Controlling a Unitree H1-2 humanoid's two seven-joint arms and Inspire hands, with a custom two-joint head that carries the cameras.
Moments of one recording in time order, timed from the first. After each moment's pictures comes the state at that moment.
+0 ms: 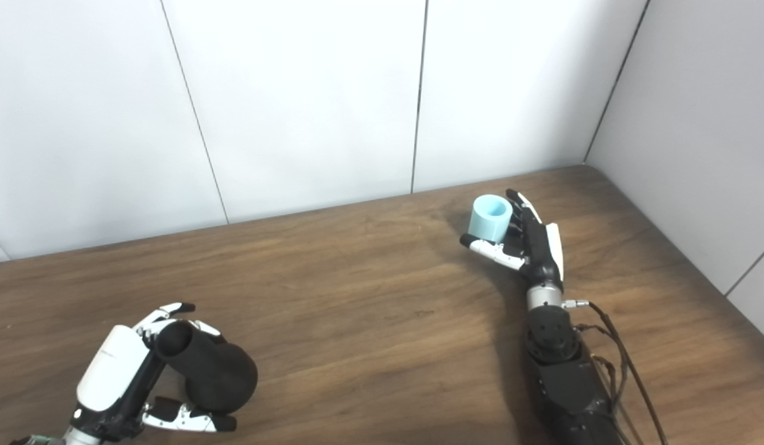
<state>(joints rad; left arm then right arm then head) -0.25 0.46 -0.48 0.19 0.71 -0.46 0.39 -0.36 -0.31 -0.22 0.50 -0.10 -0.16 -0.26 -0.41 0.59</state>
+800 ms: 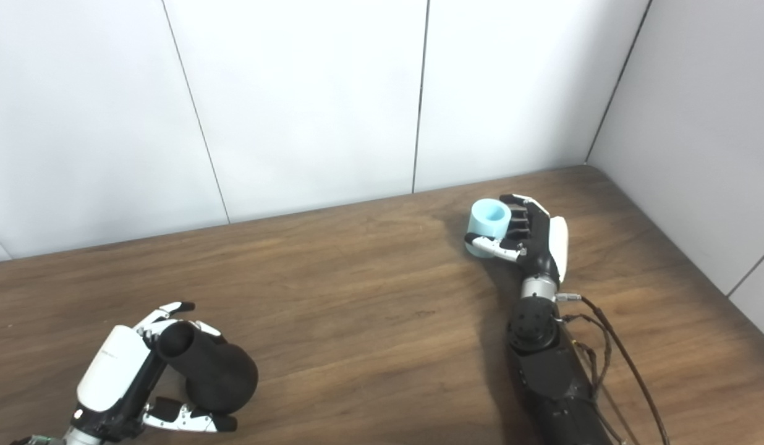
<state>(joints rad) -0.24 0.45 -0.46 0.19 0.72 -0.46 0.37 -0.41 -0.28 -0.22 0.55 -0.23 -0.09 -0.52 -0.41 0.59</state>
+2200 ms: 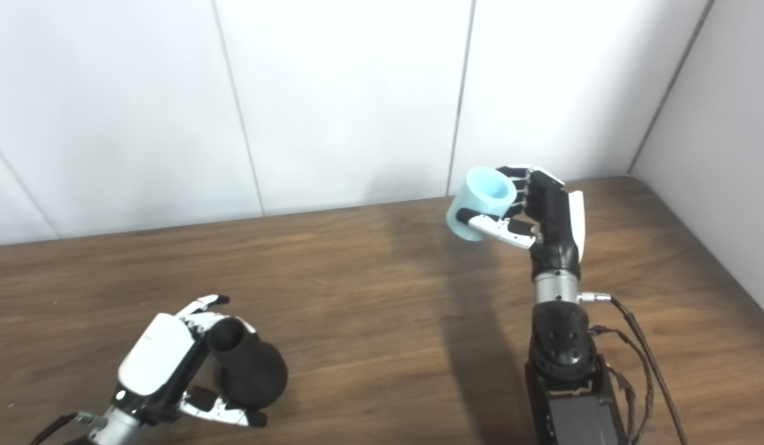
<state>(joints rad) -0.23 0.37 -0.41 0.17 0.86 -0.45 0.31 -0.26 -0.17 -0.18 -0.22 -0.11 0.20 -0.23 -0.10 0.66</state>
